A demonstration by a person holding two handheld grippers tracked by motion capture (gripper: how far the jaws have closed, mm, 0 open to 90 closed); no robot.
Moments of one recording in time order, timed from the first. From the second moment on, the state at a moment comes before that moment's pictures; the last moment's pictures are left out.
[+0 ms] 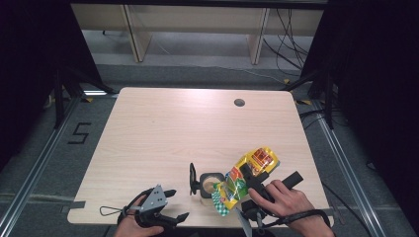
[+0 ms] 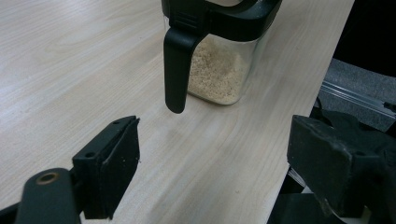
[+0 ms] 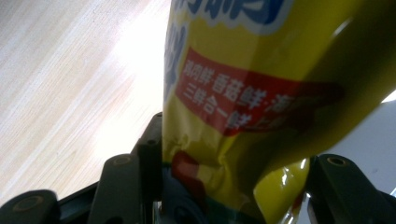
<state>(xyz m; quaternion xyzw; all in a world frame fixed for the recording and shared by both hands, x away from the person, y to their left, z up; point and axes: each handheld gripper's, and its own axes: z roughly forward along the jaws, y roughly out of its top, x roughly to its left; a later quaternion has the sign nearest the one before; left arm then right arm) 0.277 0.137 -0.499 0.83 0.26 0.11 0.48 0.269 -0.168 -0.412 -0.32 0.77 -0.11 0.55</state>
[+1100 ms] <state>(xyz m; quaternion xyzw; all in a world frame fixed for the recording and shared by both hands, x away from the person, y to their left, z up) 0.276 0.137 -0.499 0.83 0.27 0.11 0.48 0.271 -0.169 -0.411 -0.32 0.77 -0.10 0.55</state>
